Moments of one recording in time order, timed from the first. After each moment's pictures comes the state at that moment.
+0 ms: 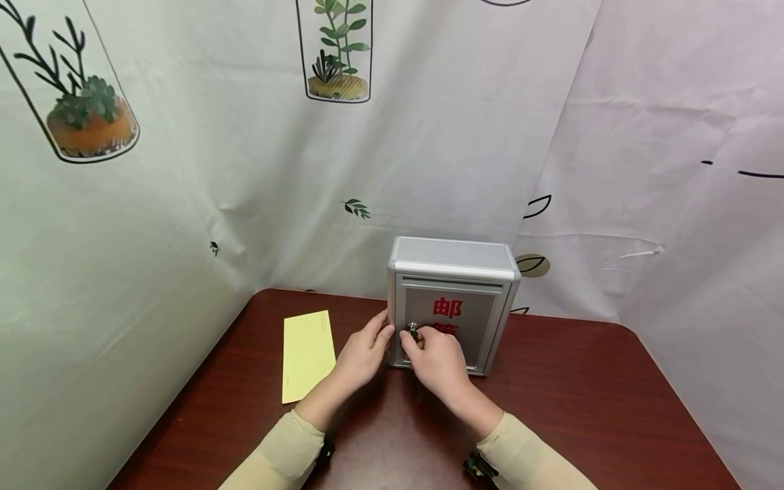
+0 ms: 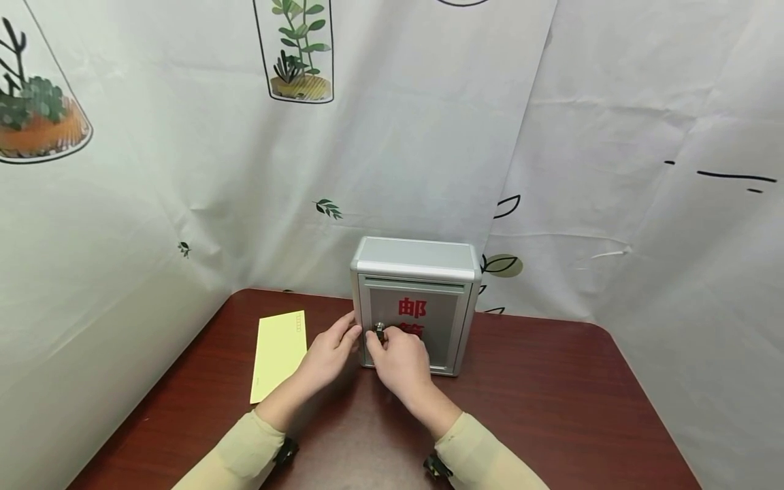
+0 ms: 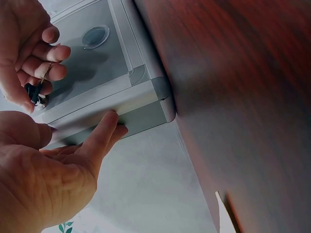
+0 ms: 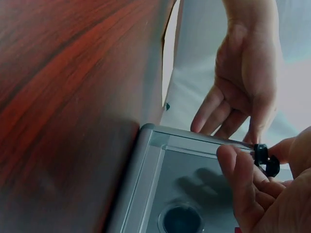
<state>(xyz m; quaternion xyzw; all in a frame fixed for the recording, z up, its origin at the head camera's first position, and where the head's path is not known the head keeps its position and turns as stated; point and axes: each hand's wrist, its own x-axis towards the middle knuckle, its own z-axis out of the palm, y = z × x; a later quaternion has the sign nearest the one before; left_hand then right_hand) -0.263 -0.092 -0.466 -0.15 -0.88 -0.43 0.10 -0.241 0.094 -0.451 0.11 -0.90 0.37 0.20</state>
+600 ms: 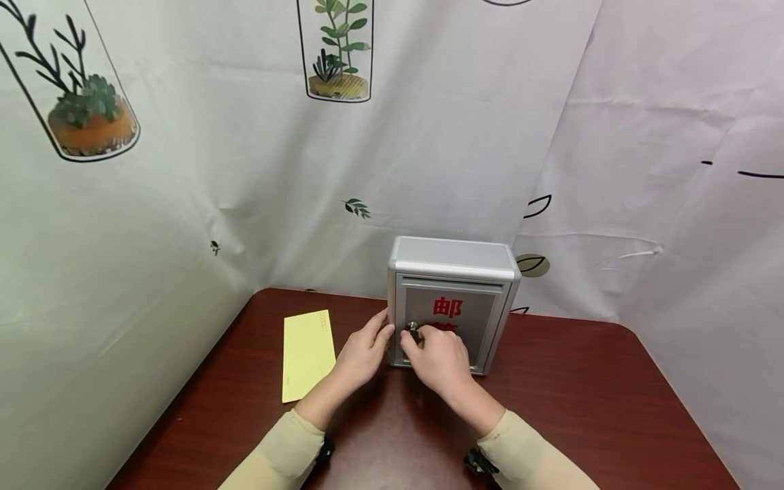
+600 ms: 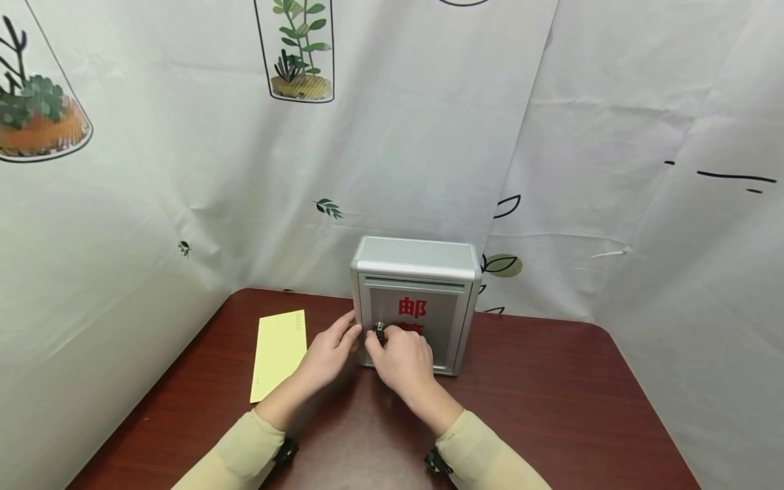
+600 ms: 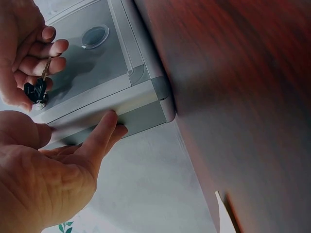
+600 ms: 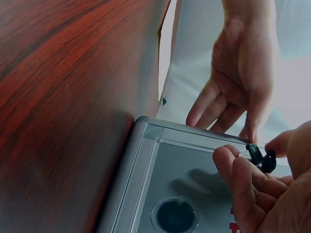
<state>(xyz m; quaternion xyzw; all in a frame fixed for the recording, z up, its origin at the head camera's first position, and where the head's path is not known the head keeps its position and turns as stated) -0.262 -0.093 -0.464 -0.15 -0.88 -0.44 0.09 -0.235 0.094 -0.440 0.11 -0.92 0.29 0.24</state>
